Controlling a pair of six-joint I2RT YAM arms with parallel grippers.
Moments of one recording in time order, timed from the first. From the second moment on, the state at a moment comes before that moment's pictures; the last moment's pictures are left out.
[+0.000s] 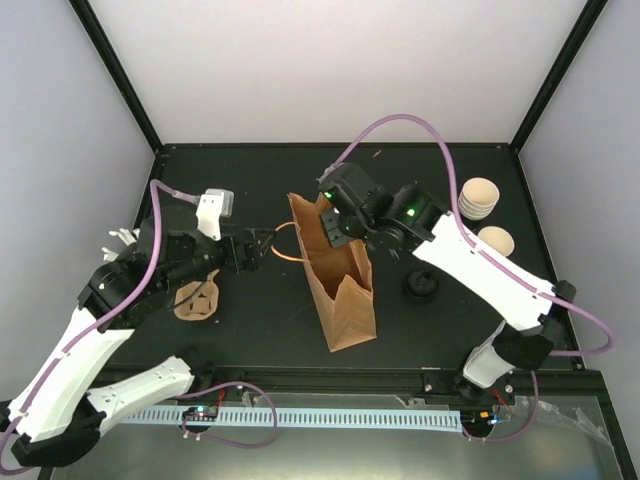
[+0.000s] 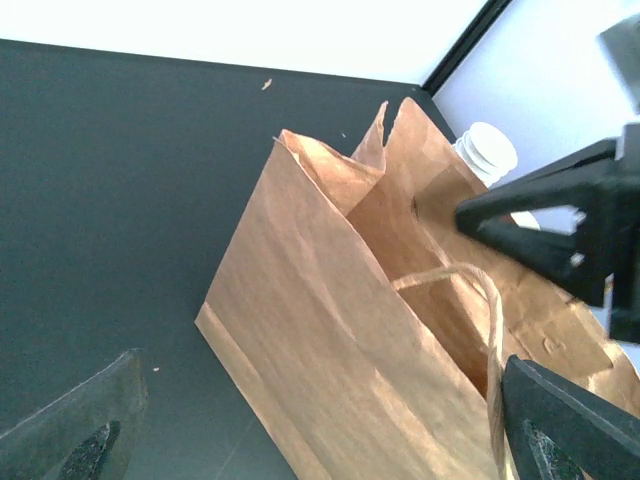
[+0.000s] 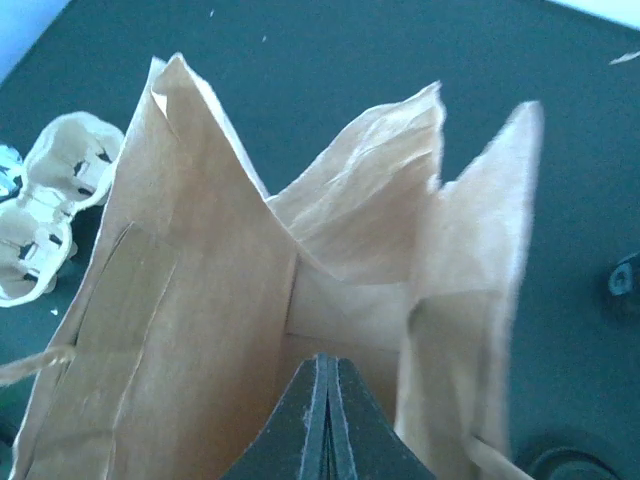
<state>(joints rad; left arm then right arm) -0.68 0.85 1.30 -0.93 -0.02 -0.54 0.99 1.60 1.84 -1.14 0.27 0.41</state>
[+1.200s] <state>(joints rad) -0.68 0.62 1.03 -0.85 0.37 -0.70 0.99 1.19 1.67 -1.05 0.24 0.42</state>
